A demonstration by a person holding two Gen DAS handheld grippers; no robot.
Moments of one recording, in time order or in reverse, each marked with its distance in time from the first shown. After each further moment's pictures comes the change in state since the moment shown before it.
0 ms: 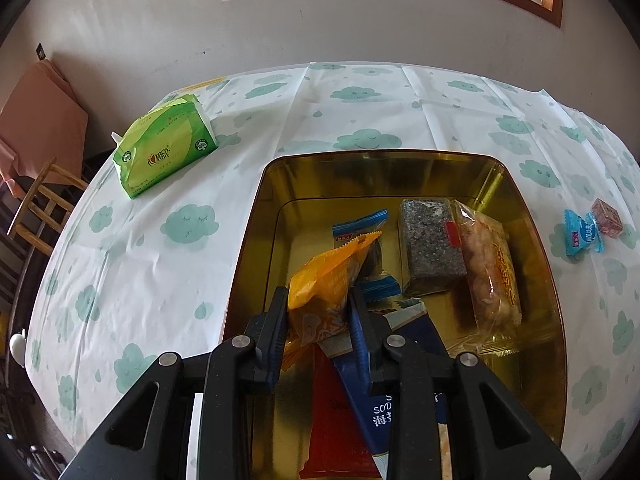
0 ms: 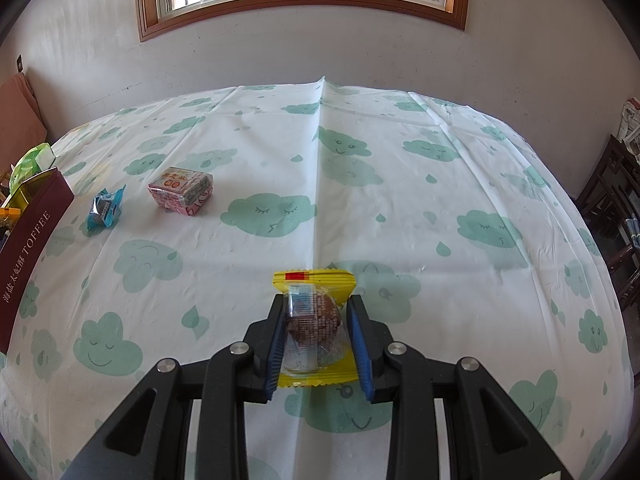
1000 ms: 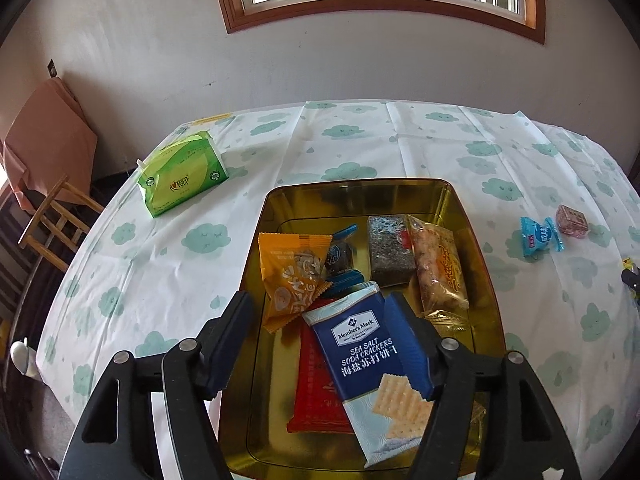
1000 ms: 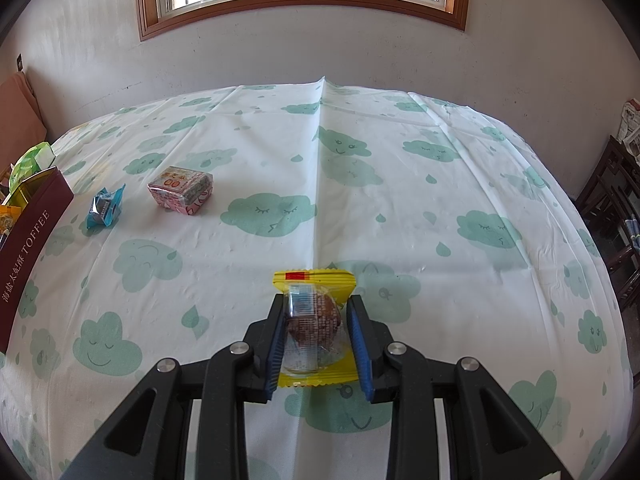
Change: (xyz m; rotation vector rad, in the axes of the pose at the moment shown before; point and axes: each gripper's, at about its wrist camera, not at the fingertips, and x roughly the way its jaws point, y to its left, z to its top) left arm -0.062 -0.012 -0.020 0.001 -0.123 0.000; right arm 0.000 0.000 0.000 -0.002 0.000 -0.002
